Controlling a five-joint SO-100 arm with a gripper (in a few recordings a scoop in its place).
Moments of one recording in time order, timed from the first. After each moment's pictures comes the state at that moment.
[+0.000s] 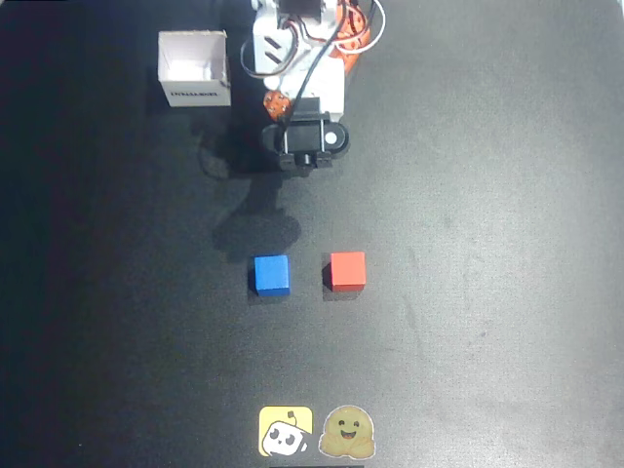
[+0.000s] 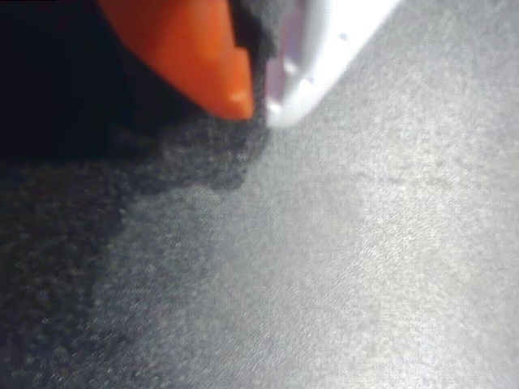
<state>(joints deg) 5.2 182.6 169.5 76.3 85.8</state>
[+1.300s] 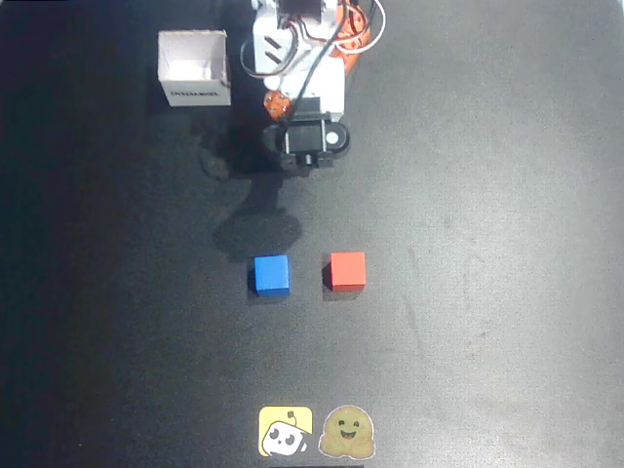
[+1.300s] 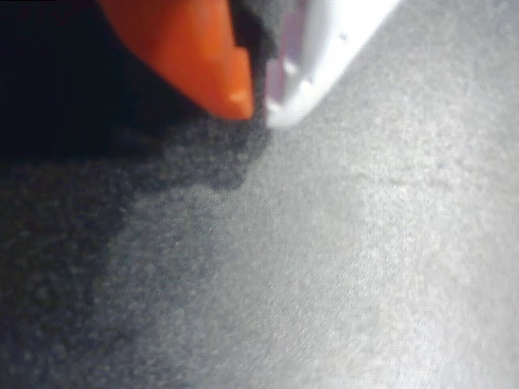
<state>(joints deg) 5.2 182.6 169.5 76.3 83.5</state>
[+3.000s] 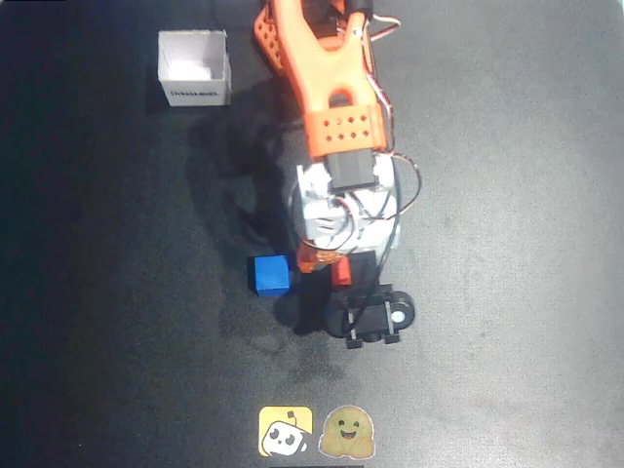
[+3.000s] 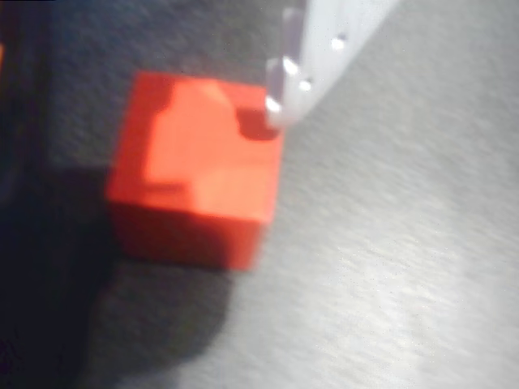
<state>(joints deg) -9.5 84.8 97.1 67.1 93.4</state>
